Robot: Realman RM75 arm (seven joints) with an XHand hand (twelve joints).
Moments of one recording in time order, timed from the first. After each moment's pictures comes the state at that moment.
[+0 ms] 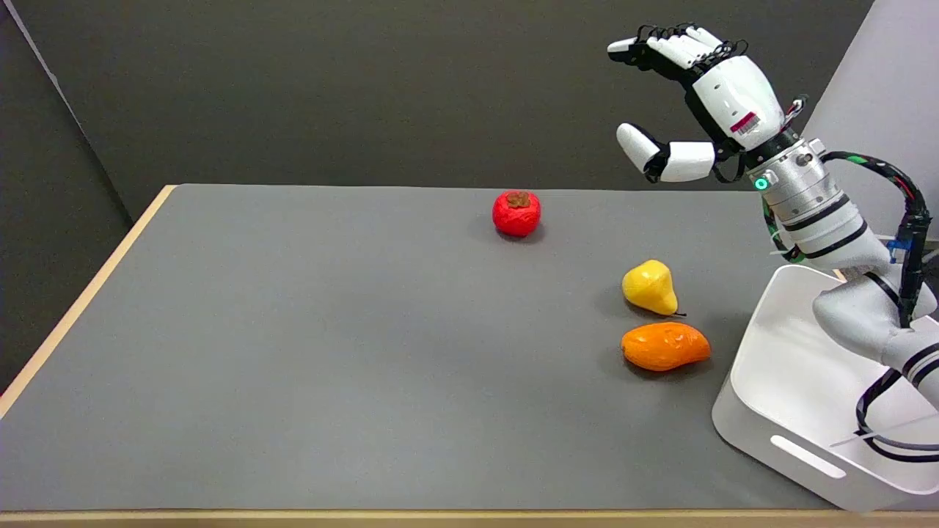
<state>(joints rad) 0.15 -0.78 -1.50 1.19 0.03 0.93 0.94</state>
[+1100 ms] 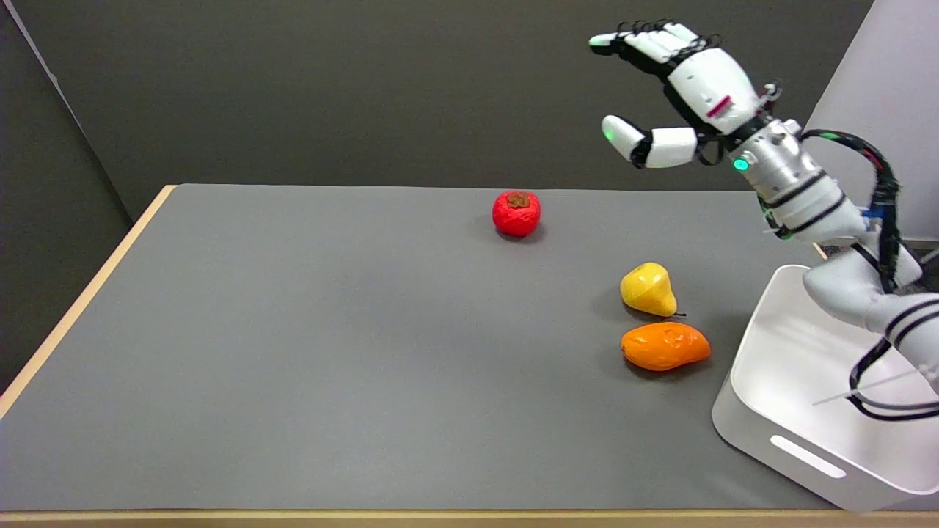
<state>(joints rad) 0.34 -0.76 -1.64 1.03 -0.04 0.91 0.99</state>
